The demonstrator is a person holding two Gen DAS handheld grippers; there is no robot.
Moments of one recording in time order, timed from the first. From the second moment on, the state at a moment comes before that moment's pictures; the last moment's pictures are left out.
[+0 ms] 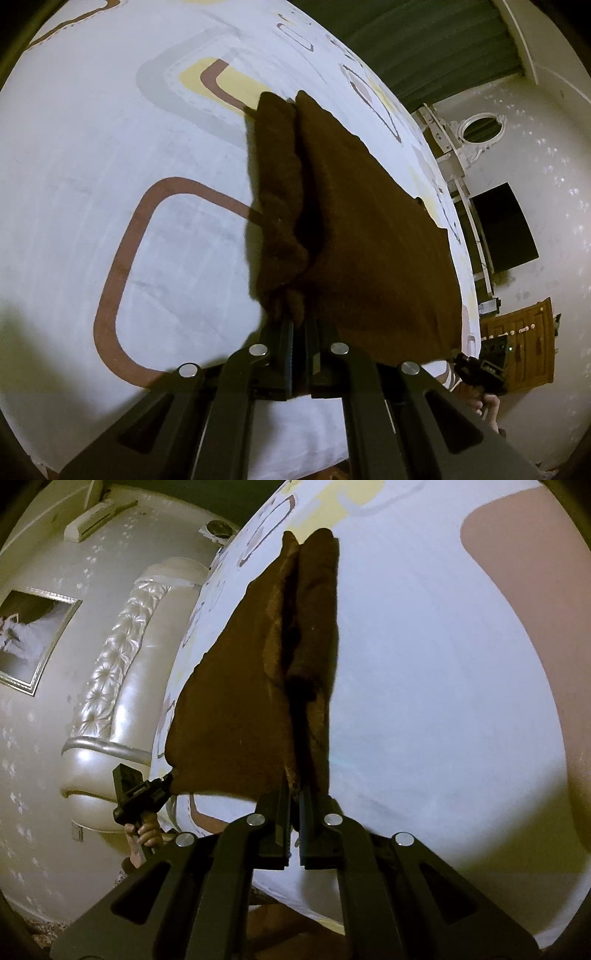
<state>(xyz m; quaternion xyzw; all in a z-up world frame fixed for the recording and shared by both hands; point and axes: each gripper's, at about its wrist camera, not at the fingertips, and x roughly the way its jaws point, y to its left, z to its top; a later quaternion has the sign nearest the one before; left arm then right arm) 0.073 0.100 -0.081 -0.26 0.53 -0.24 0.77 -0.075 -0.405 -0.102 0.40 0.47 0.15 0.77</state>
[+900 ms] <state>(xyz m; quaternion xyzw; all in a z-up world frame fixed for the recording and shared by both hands) 0.064 0.100 -0.079 -0.25 0.53 -0.23 0.78 -0.066 -0.407 -0.108 0.42 0.47 0.14 0.76</state>
